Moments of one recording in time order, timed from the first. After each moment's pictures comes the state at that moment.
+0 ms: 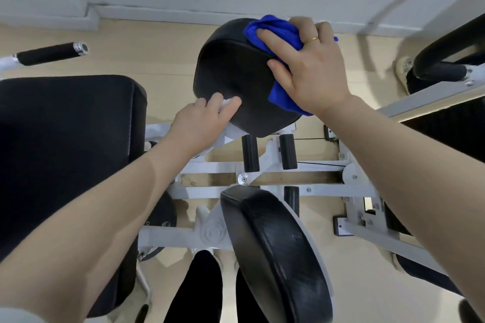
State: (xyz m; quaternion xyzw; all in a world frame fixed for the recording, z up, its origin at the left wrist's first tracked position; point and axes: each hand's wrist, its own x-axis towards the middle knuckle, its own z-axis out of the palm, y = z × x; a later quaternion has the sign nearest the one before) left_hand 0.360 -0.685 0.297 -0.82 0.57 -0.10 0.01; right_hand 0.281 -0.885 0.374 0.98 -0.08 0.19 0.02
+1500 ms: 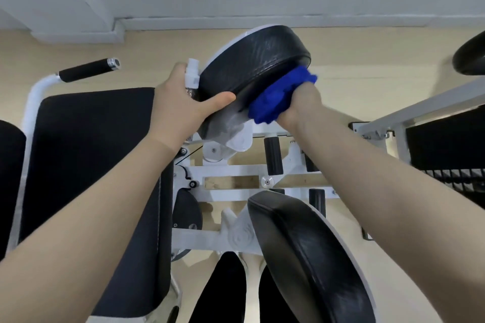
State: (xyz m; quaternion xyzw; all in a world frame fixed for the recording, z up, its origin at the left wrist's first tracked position) left_hand 0.397 -0.658 0.375 -0.89 0.19 0.15 -0.39; right_hand 0.329 -0.830 0.325 0.26 -0.55 0.15 -0.77
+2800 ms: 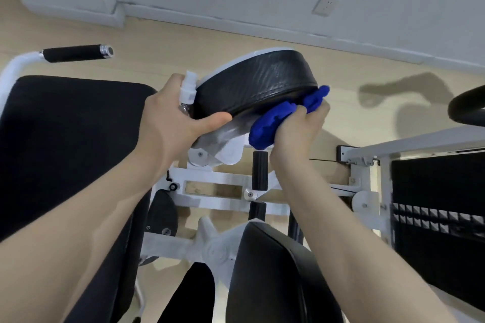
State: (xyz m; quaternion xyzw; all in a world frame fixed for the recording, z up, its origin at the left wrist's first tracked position) left_hand 0.392 -0.657 0.365 -0.88 0.12 0.15 -0.44; right_hand 0.317 -0.806 0.317 0.65 -0.53 0.27 -0.47
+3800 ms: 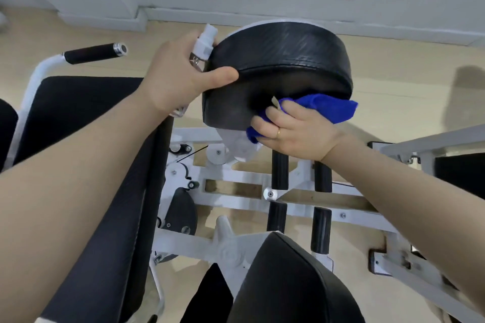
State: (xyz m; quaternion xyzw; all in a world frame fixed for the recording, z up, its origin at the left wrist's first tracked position) left_hand 0.437 -0.683 0.360 -0.87 0.25 0.17 -0.39; right_hand 0.303 -0.867 0.273 0.89 0.32 0.25 0.20
